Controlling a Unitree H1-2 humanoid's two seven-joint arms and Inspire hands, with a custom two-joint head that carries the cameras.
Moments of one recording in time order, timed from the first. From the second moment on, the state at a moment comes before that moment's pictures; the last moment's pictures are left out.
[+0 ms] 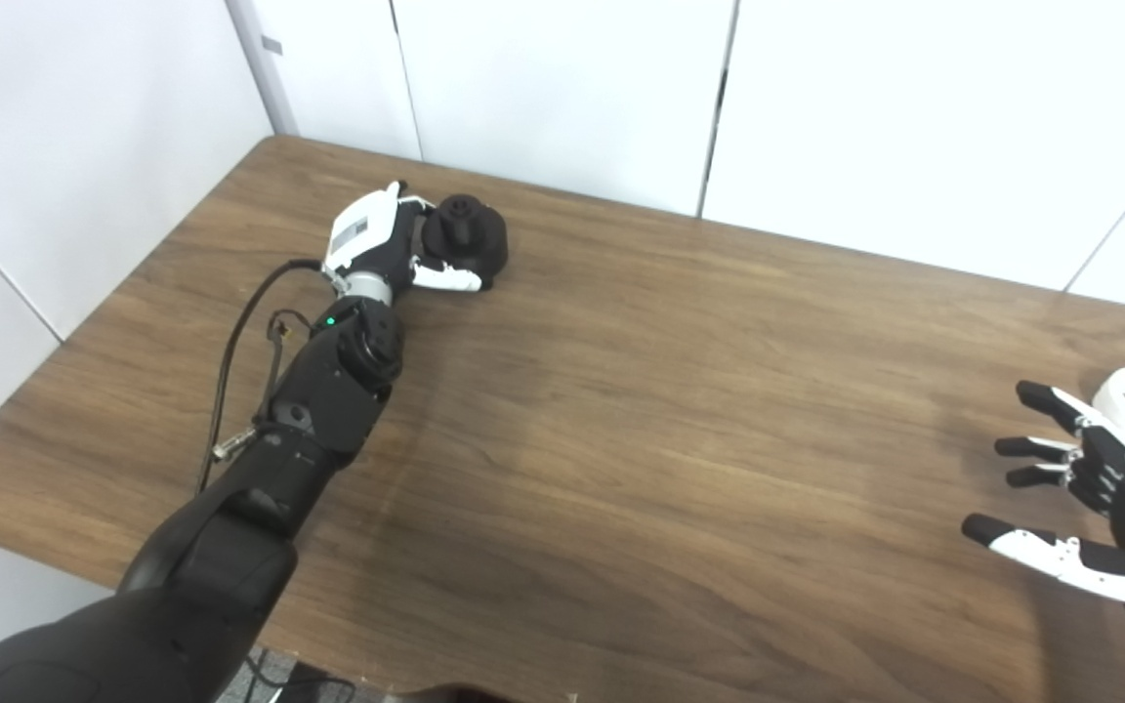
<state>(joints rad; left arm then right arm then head) -0.50 0.43 -0.10 0.61 0.52 0.21 0.22 0.04 -0.33 -0.03 -0.23 -0.12 0.00 0.18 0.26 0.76</state>
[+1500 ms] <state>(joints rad) -0.42 0.38 -0.14 0.56 0.37 -0.08 0.13 0.03 -0.33 -0.04 -0.22 -0.10 0.00 0.20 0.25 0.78</state>
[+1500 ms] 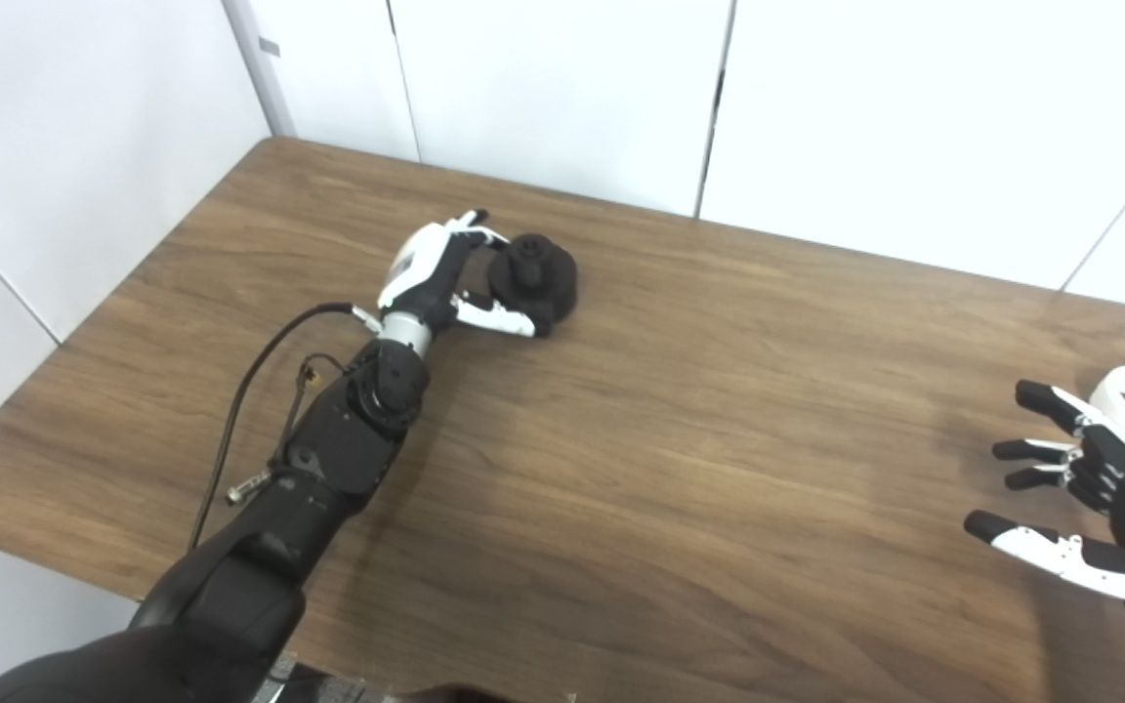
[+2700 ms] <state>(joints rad) -0.33 0.31 -0.38 0.26 0.29 -0.25 -0.28 0.02 -0.32 -0.04 -0.24 -0.12 0.02 0.19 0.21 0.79</state>
